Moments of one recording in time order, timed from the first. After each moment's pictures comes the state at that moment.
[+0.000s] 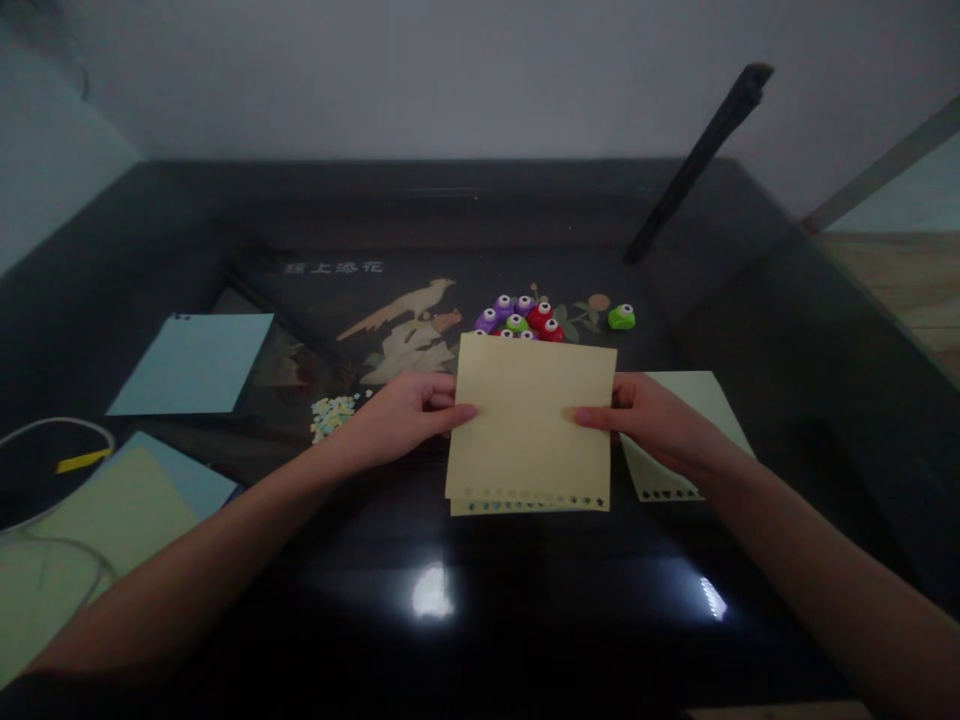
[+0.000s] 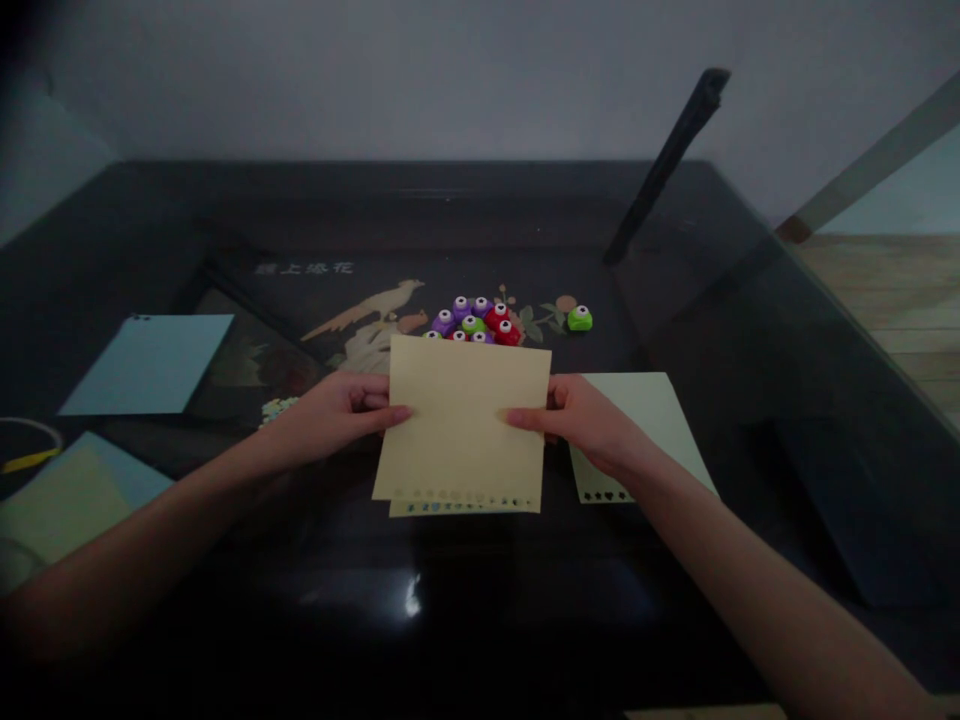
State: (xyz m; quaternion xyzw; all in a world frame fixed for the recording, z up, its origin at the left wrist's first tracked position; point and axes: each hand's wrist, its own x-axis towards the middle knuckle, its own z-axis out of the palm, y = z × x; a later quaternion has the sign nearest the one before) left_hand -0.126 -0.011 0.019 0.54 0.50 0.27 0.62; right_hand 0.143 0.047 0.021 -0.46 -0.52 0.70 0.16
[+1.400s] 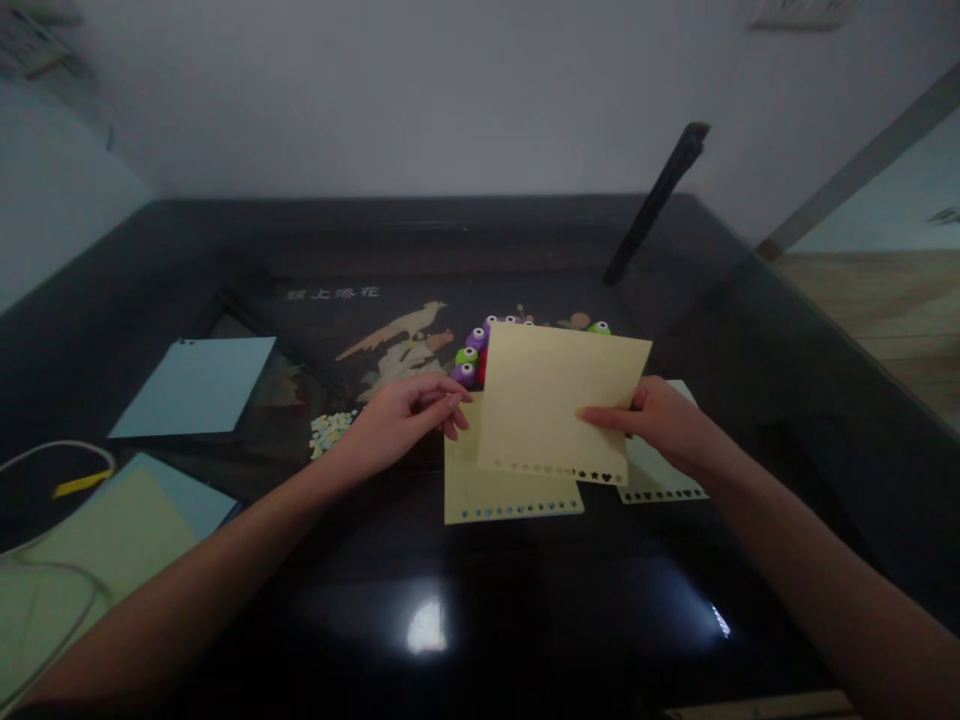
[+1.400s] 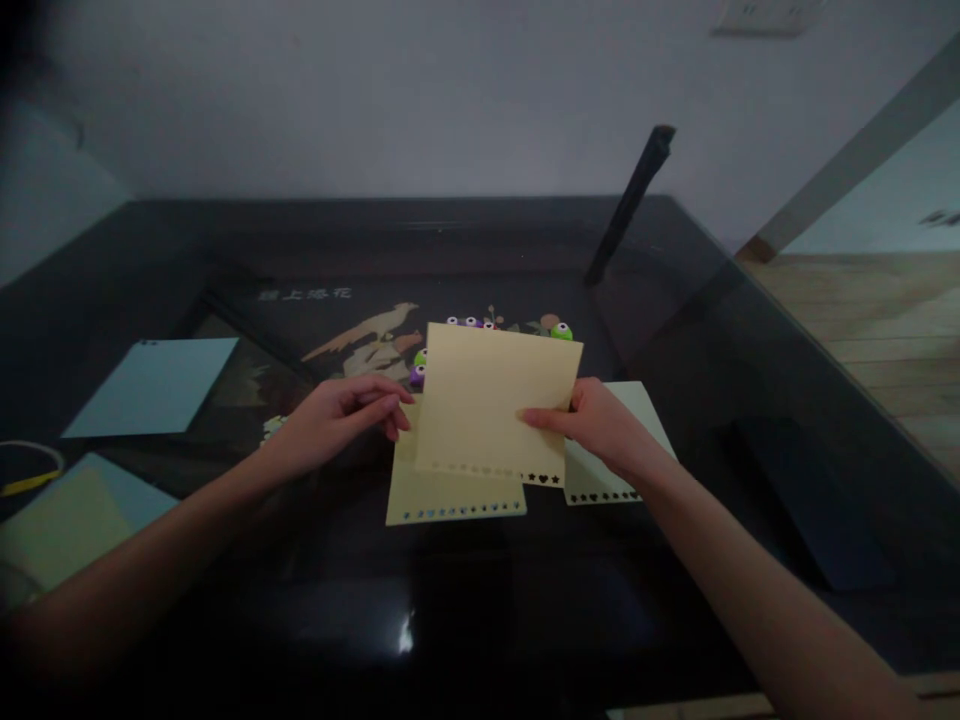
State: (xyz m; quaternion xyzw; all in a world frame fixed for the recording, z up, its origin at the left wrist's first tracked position) left_hand -0.124 -0.011 0.029 0.61 0.52 0.33 0.50; right_hand 0.168 0.049 0.030 -0.52 -0.59 0.58 0.21
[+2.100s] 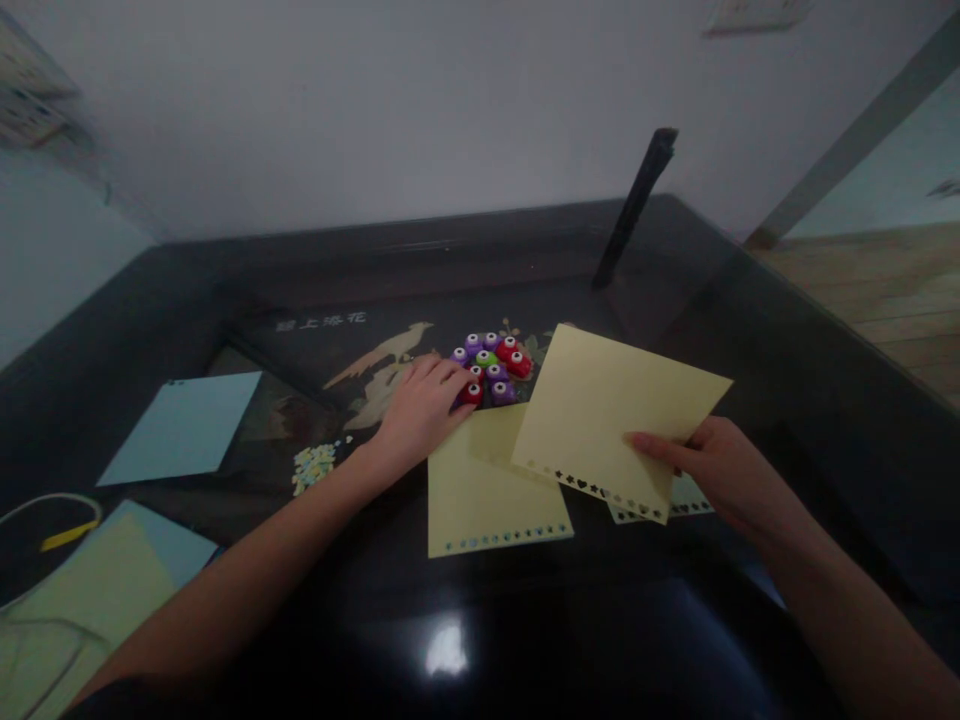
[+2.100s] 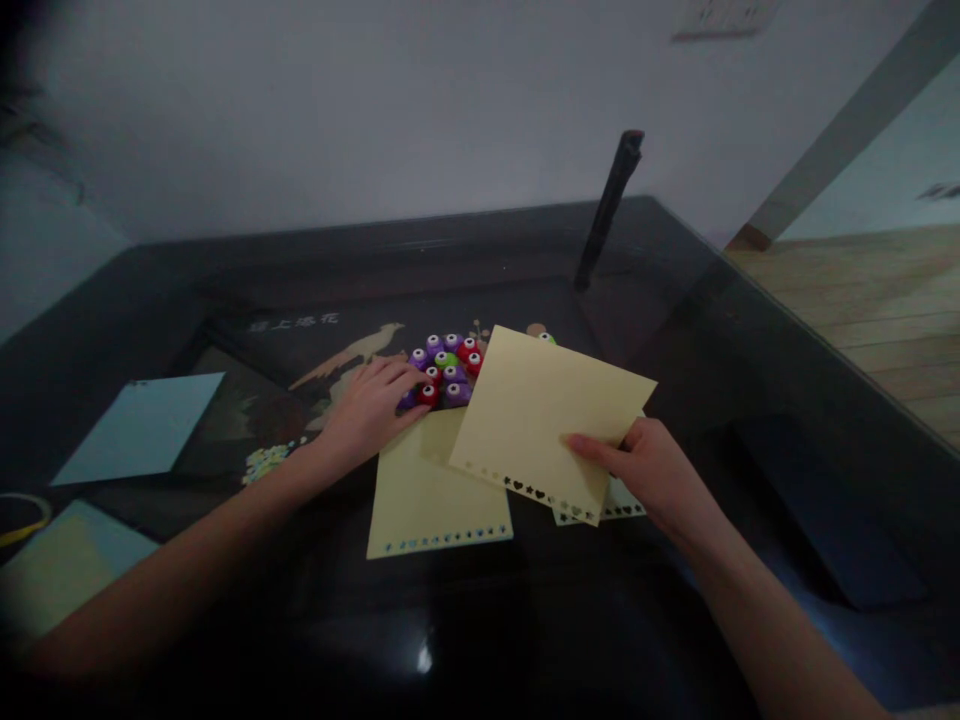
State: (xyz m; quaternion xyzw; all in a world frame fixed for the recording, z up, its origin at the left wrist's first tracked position) left_hand -0.100 0.038 0.003 0.82 0.55 0.14 -0.01; right_hand 0.217 0.028 0.016 -0.60 -0.52 0.53 0.31
